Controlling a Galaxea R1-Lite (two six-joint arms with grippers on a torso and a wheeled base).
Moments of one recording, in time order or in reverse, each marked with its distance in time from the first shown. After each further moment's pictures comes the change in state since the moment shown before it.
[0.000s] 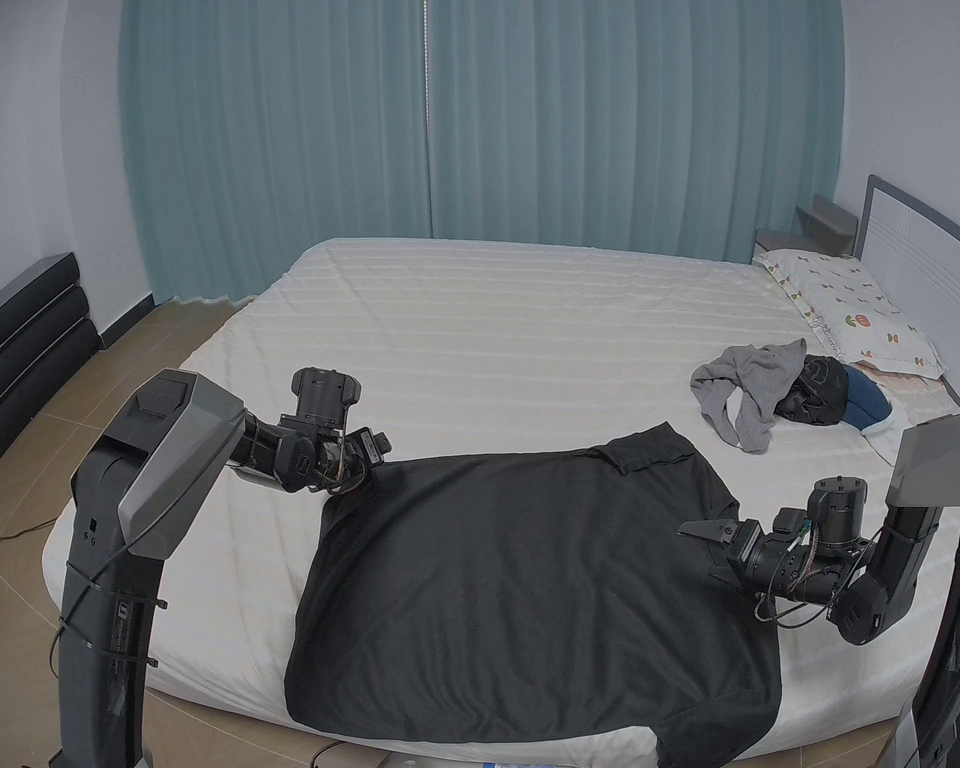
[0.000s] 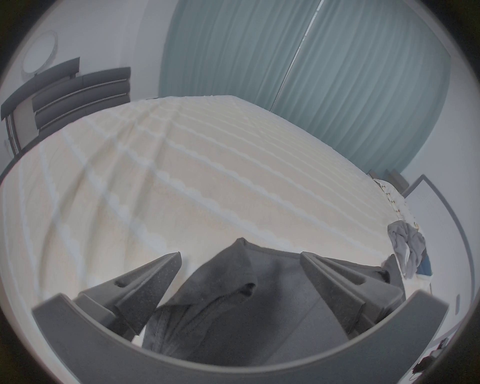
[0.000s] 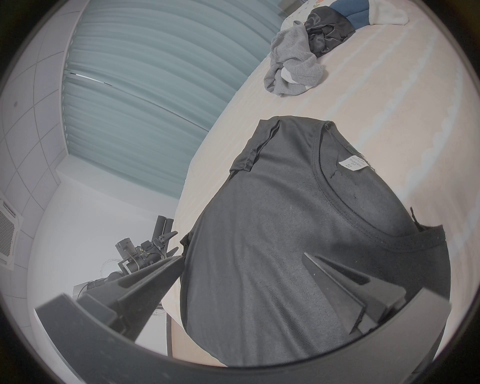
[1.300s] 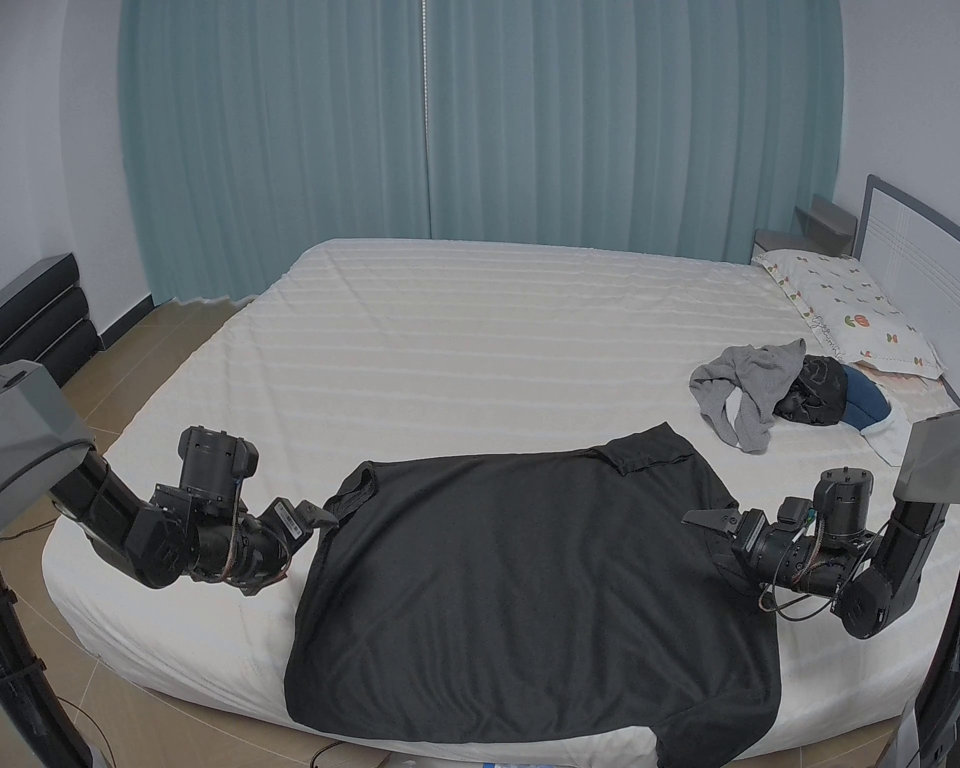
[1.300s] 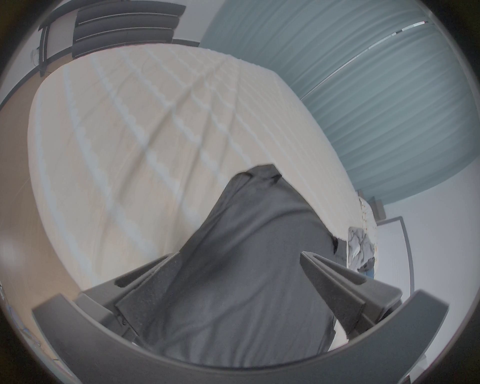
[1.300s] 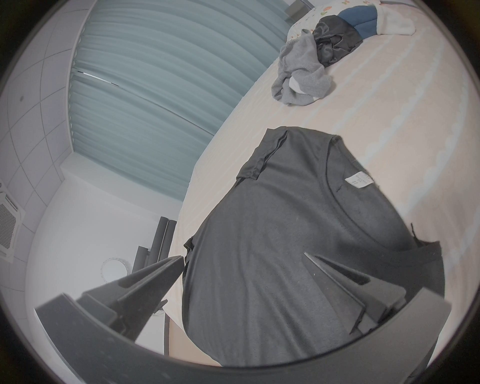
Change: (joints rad) left arm 0.036 -0.571 0.951 -0.267 -0.237 -0.386; right arm -0.009 -0.031 -0.016 0.013 0.002 -0.014
